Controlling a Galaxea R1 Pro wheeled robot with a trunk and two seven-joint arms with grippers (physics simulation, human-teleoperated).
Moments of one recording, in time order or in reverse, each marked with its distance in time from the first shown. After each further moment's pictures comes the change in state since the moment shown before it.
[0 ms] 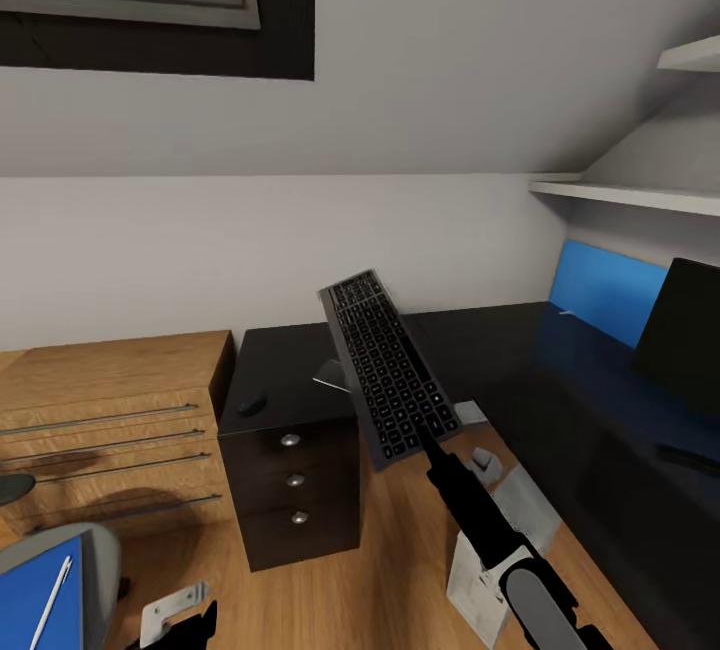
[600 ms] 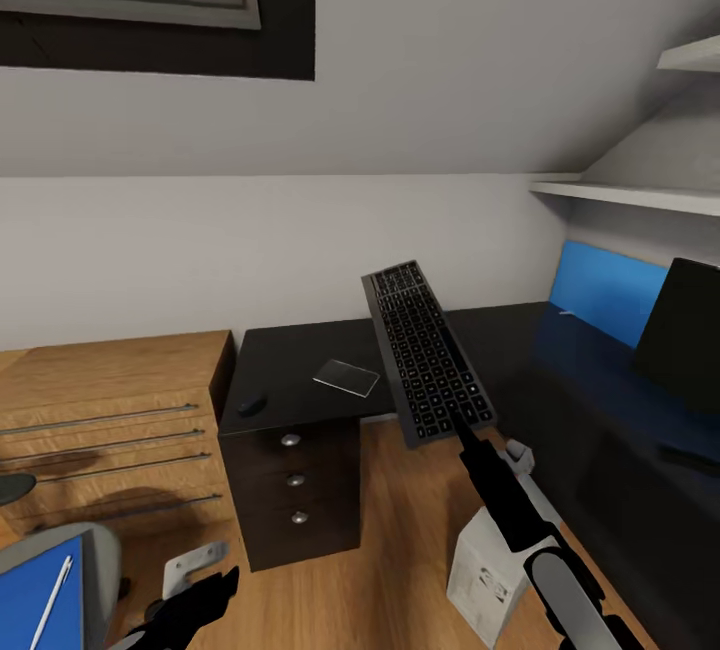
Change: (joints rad) left arm -0.039 -0.067 0.004 -0.209 -0.002 0.286 0.001; right arm -0.006 -0.005 -0.133 0.015 -0.052 0.001 0.022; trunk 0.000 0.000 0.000
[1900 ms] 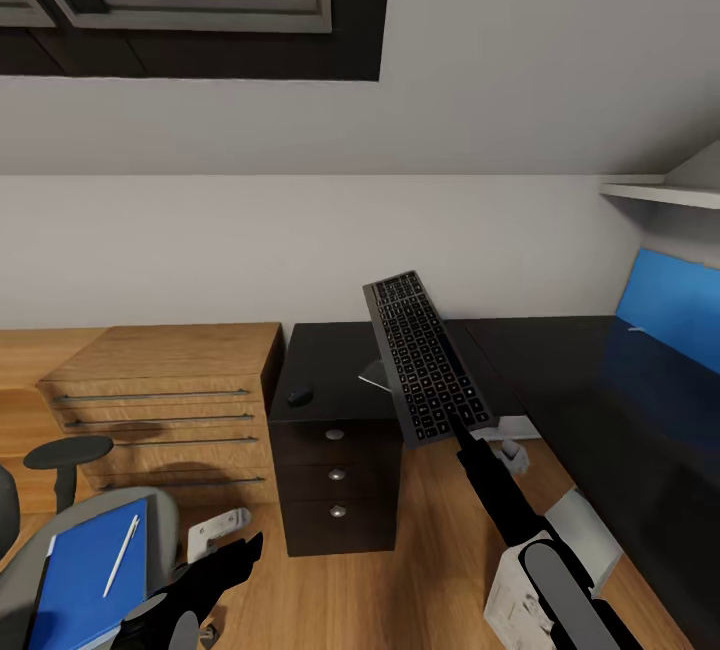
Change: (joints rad) left arm -0.045 -0.062 -0.037 -0.096 -0.001 0.087 0.009; right arm -0.050 0.003 0.000 0.114 -0.007 0.001 0.030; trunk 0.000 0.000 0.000
